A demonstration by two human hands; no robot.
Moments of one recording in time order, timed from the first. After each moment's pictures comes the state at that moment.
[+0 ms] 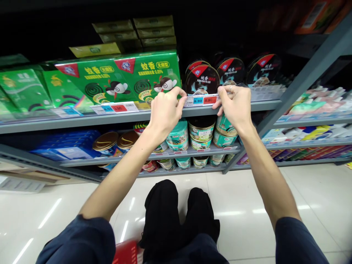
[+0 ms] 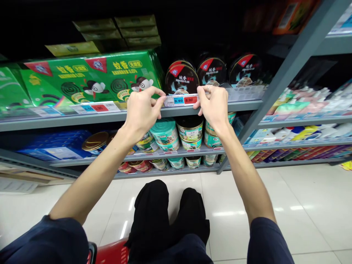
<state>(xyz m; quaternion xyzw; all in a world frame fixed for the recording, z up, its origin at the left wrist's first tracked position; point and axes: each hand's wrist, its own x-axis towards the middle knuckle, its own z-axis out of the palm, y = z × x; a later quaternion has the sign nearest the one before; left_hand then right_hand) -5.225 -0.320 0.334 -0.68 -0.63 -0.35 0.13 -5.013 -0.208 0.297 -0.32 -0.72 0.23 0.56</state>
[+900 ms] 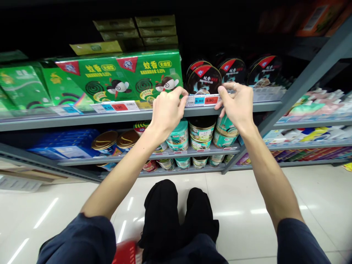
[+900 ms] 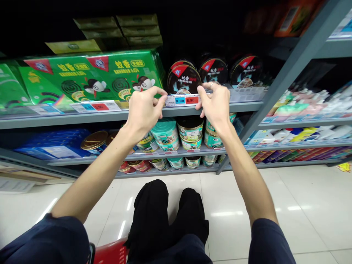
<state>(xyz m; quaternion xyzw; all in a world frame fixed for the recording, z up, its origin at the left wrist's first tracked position) -5.226 -0.319 0.332 -0.68 -0.63 -0.35 0.14 -5.011 -0.214 0.307 -0.36 -0.72 0.22 0.54</state>
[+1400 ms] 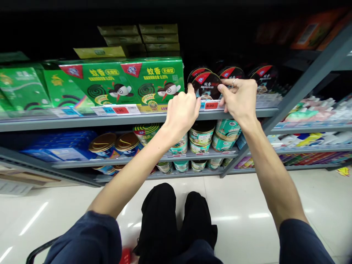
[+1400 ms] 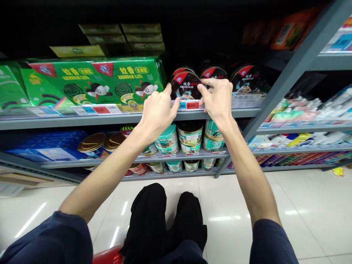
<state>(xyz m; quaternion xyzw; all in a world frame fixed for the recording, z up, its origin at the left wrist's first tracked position) -5.193 -0.300 0.345 -0.65 -0.69 -0.28 0.12 -5.014 -0.208 0.334 -0.37 -0.73 0.18 0.54</state>
